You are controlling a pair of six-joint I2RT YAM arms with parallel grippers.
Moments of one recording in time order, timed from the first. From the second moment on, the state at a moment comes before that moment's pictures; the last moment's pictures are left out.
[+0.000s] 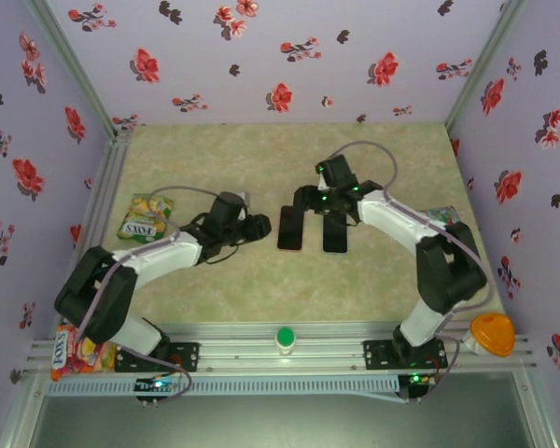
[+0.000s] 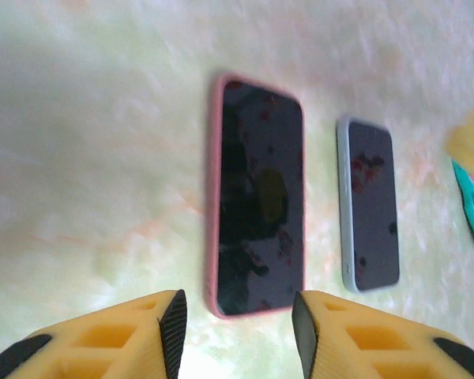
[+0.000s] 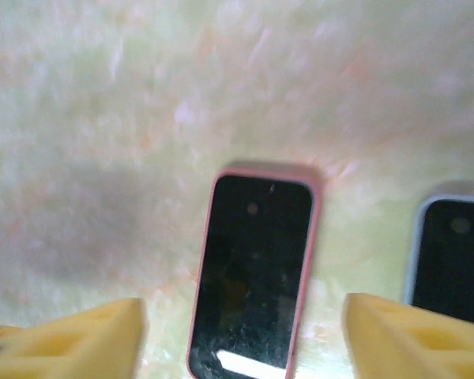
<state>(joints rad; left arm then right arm) -0.64 1.47 0.81 -0.04 0.10 -0.77 0.49 1.63 1.18 -0.41 -0.17 0.55</state>
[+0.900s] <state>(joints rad) -0.17 1.34 0.75 0.04 -0.22 -0.22 0.06 1.39 0.69 0.04 0.08 0.21</state>
